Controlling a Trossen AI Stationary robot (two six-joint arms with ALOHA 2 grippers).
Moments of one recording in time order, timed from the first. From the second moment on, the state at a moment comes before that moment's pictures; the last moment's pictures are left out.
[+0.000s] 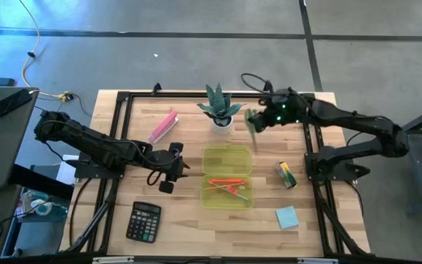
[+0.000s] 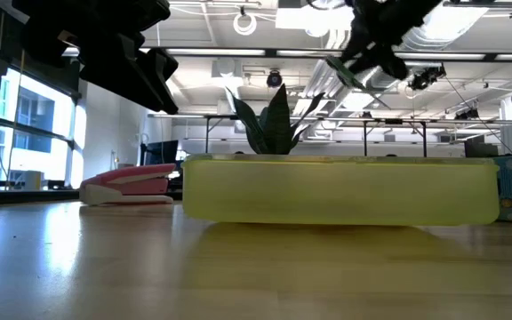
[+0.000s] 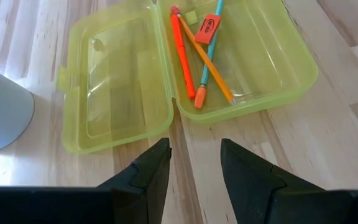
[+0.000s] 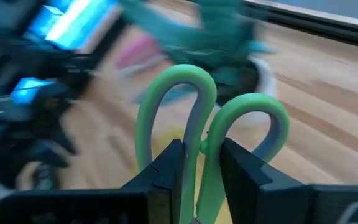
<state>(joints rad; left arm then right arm) -0.10 1.26 0.70 -0.22 -0.14 0.10 -0.34 1.12 1.03 -0.56 -0.03 0.66</state>
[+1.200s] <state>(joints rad) -0.10 1.26 0.70 -0.22 -0.14 0.02 0.26 1.53 1.03 -0.23 0.10 0.20</state>
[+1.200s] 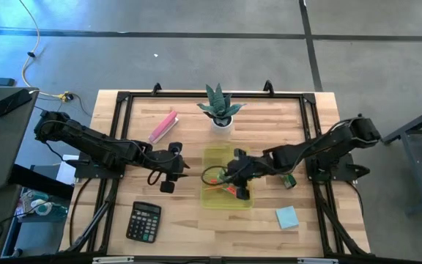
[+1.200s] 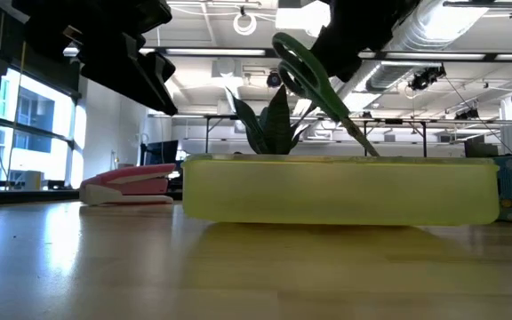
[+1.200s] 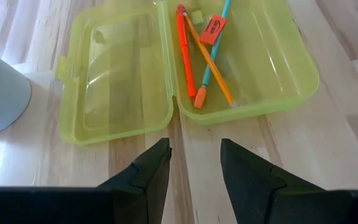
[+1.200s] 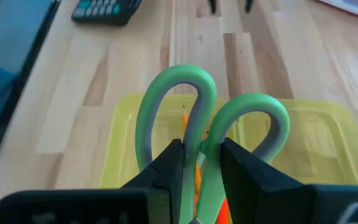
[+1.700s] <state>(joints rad) -0.10 1.26 0.70 -0.21 -0.14 0.01 0.32 1.61 1.03 -0.18 0.13 0.07</state>
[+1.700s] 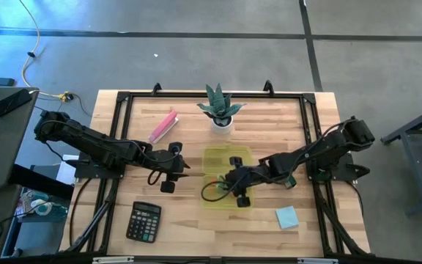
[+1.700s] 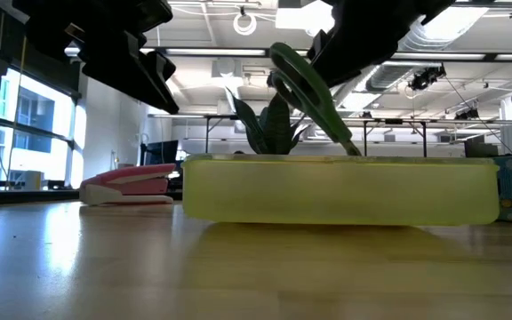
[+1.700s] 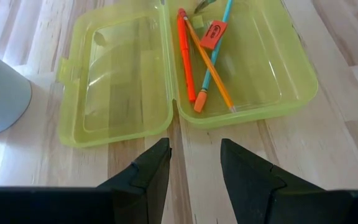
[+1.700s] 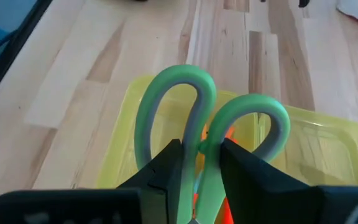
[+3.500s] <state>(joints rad) -0.10 1.19 0.70 -0.23 -0.16 0.06 0.50 1.45 1.03 -0.78 0.49 0.81</state>
